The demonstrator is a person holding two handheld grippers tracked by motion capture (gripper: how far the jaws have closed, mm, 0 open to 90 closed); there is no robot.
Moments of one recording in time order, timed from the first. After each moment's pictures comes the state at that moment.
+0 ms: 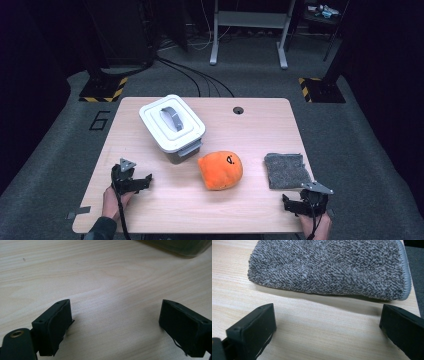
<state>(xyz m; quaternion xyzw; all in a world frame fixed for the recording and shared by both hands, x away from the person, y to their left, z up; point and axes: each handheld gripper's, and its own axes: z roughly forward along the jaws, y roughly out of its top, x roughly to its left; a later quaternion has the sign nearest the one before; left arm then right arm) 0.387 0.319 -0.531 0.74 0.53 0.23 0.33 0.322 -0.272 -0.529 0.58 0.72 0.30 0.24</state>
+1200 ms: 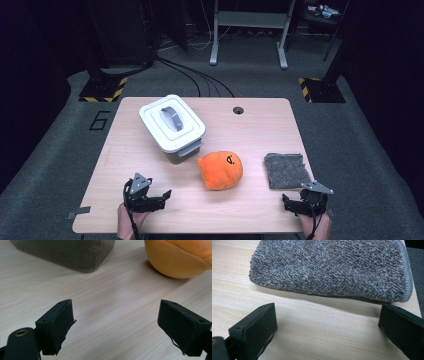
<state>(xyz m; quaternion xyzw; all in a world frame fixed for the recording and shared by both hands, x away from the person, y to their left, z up) 0.319 0.253 -0.497 0.76 0.45 0.20 0.42 0.323 -0.272 -0.530 0.58 0.72 0.30 0.24</state>
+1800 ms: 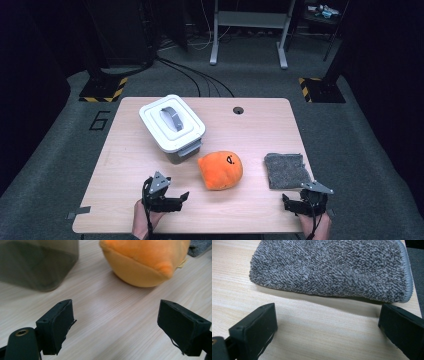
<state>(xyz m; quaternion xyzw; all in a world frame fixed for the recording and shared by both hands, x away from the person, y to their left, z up) 0.323 0.204 -0.486 0.79 0.39 0.17 0.43 0.323 -0.272 -0.530 0.58 0.72 0.30 0.24</state>
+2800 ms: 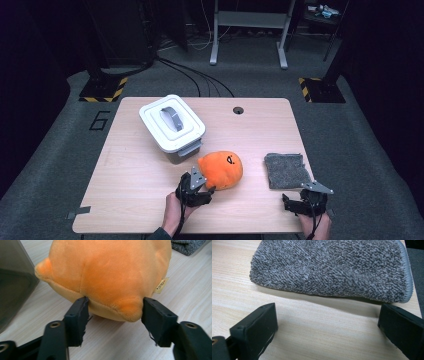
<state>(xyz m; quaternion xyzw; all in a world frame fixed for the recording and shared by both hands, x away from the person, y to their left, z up) 0.343 0.117 -0.492 0.82 0.35 0.20 0.40 0.323 -0.272 -0.530 0.58 0.72 0.30 0.24</state>
